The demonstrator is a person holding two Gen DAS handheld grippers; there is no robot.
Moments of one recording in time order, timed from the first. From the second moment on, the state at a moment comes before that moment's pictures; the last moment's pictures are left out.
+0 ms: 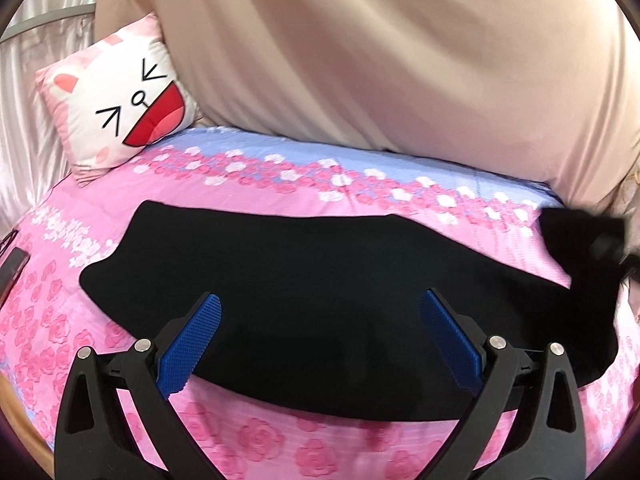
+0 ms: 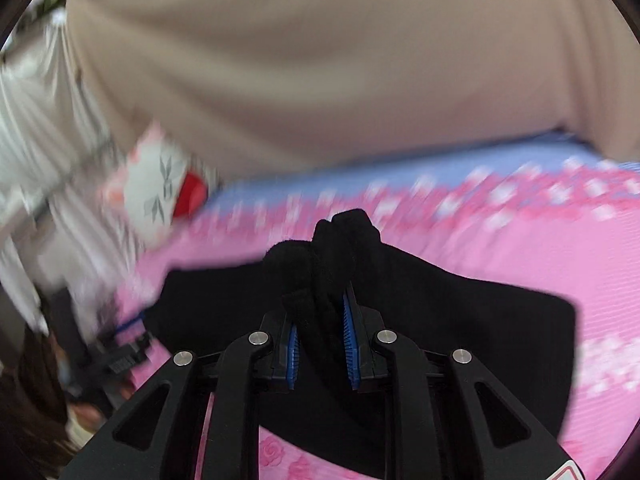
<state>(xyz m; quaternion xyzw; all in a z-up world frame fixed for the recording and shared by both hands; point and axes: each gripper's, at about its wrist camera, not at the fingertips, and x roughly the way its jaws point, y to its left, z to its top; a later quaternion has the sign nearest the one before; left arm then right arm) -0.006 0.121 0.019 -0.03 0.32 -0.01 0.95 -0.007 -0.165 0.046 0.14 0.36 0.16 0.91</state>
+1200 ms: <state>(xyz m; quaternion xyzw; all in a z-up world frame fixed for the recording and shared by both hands) 0.000 0.101 -0.018 -0.01 0.41 -0.06 0.91 -0.036 -0.065 -0.014 -0.01 0.42 0.21 0.88</state>
